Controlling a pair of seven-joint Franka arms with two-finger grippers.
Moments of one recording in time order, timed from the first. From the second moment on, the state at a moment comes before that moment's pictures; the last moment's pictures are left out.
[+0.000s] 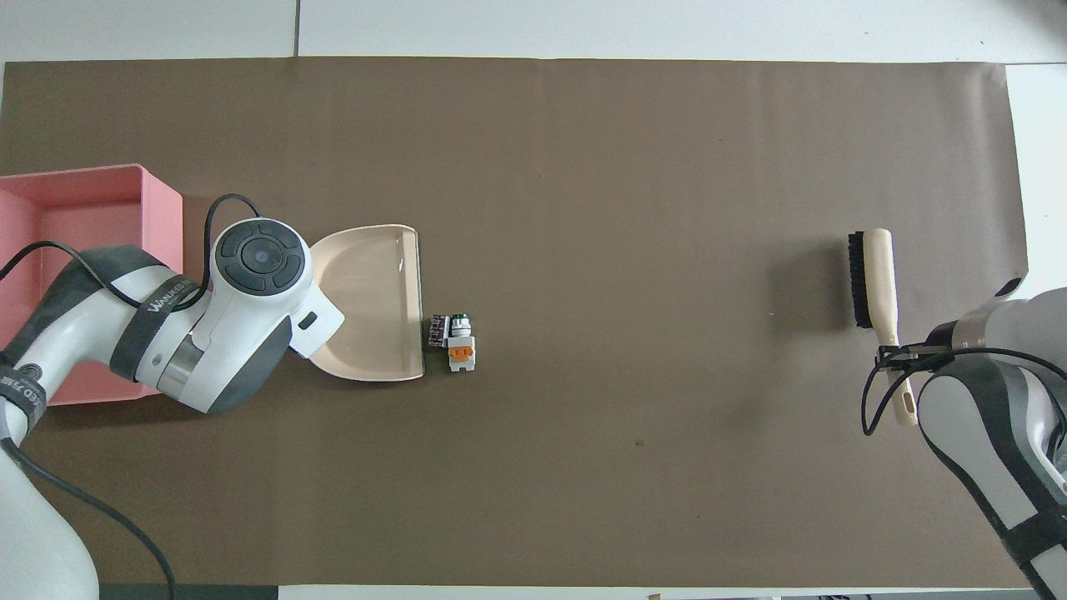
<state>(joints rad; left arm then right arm) -0.32 0.12 -0.01 -2.13 0.46 2.08 0.98 -0.11 -0.12 -0.07 -2.39 0.00 2.18 -0.13</state>
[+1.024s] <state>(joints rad) -0.35 0.07 -0.01 -2.09 0.50 1.92 1.10 0.52 -0.04 -0.05 -2.18 0.00 2.00 0.45</state>
